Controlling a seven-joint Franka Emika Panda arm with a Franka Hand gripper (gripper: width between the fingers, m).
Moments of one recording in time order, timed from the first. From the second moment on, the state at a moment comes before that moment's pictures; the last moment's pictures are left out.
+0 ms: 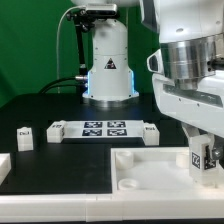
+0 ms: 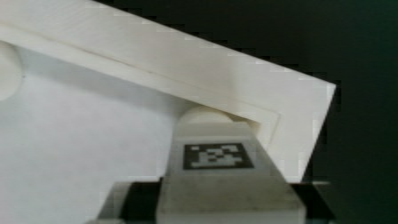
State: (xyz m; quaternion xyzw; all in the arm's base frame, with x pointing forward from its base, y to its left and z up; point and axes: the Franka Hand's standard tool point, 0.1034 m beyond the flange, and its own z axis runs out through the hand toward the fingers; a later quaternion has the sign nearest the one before) arm 0.625 0.119 0.075 -0.80 0.59 0.03 0.08
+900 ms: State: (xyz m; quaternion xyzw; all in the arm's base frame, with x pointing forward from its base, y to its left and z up) arm 0.624 0.129 0.076 -0.93 0.35 0.01 0.09
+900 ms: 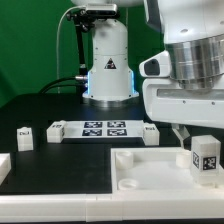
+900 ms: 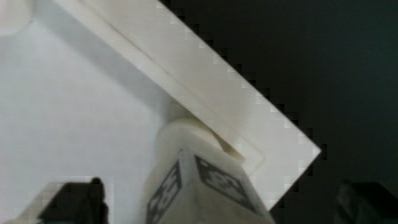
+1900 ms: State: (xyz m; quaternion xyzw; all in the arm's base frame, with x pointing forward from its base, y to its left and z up) arm 0.625 0.124 0.070 -1.00 -0.06 -0.02 0.08
